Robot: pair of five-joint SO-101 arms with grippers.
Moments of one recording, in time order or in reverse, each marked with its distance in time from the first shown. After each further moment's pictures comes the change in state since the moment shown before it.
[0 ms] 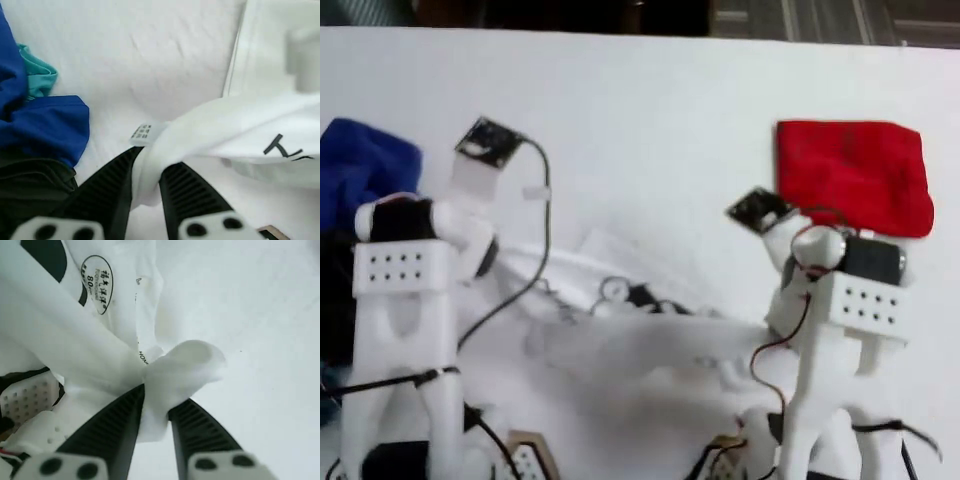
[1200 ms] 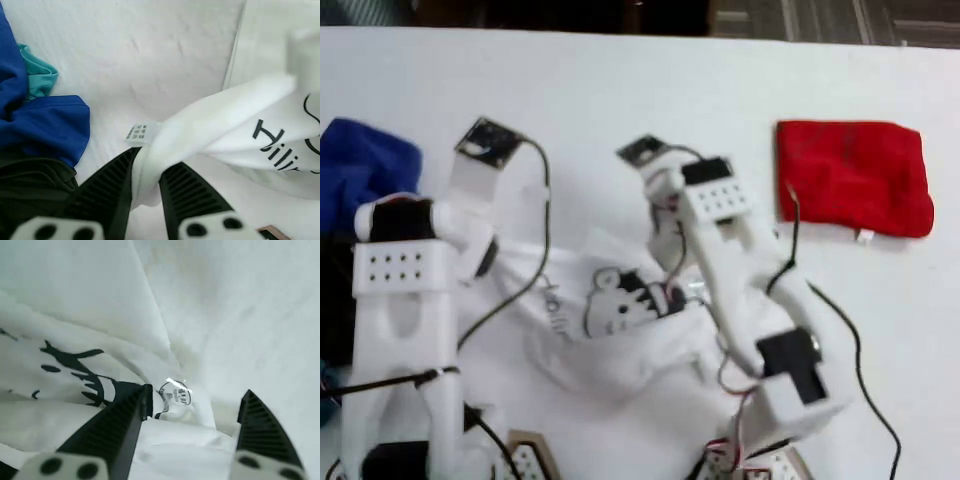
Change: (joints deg) left arm 0.0 0.0 0.0 0.0 0.0; right arm -31.1 44.2 -24.4 -14.8 -35.3
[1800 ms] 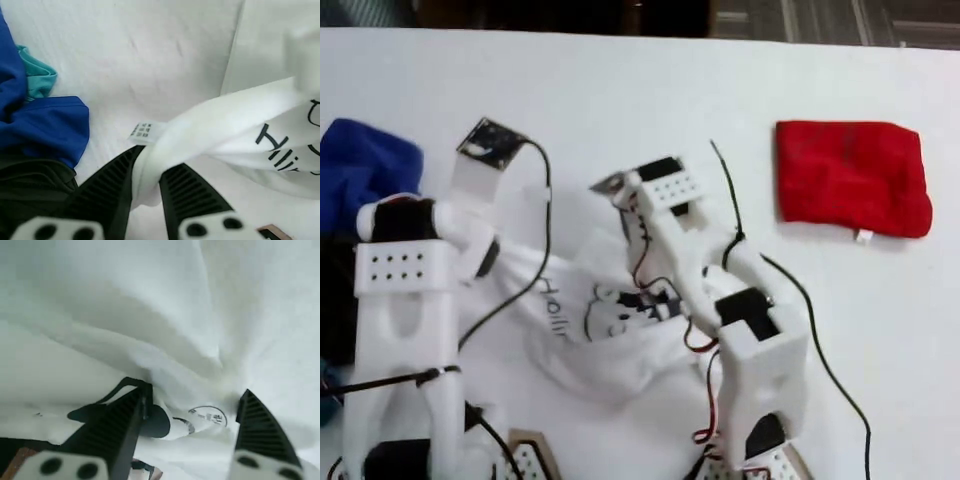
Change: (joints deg) left arm 0.1 0.0 0.0 0.0 -0.5; right arm -5.1 16.9 -8.3 8.5 2.1
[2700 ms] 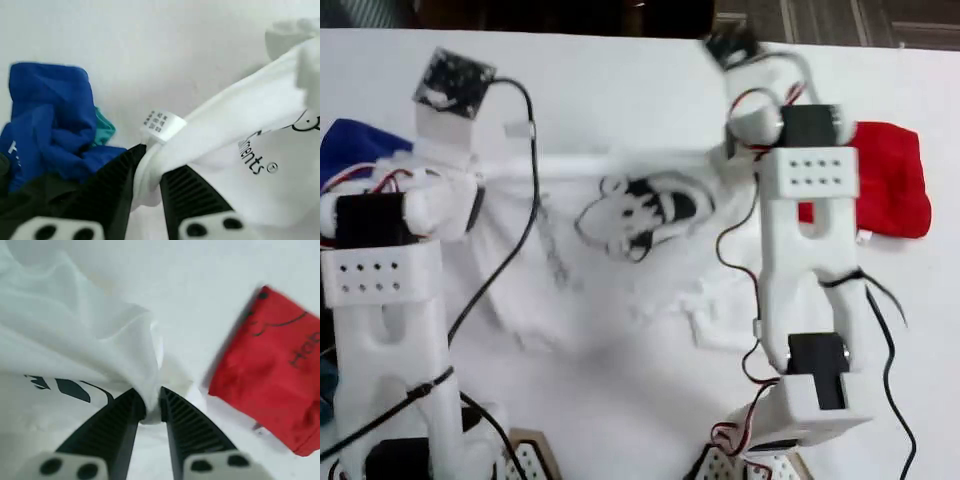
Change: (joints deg) left arm 0.1 0.7 -23.3 1.0 6.9; right arm 20.3 -21.2 -23.2 -2.6 2.3
